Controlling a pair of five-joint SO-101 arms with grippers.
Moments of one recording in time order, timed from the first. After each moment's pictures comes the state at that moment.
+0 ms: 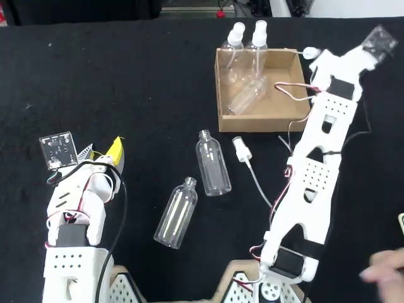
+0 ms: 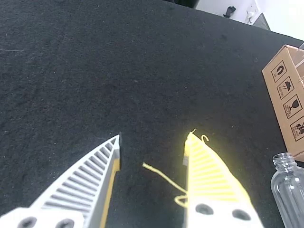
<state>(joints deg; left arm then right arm) -7.9 -84.3 89.7 26.0 10.4 21.9 80.0 -92.5 56.3 -19.7</state>
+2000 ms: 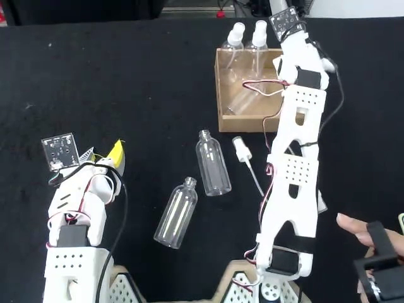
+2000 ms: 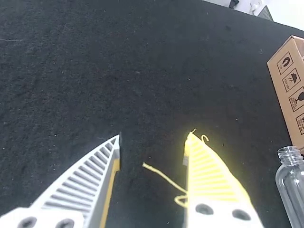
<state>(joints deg) -7.9 -84.3 91.3 26.0 10.4 12.0 80.2 -92.5 56.4 35.6</state>
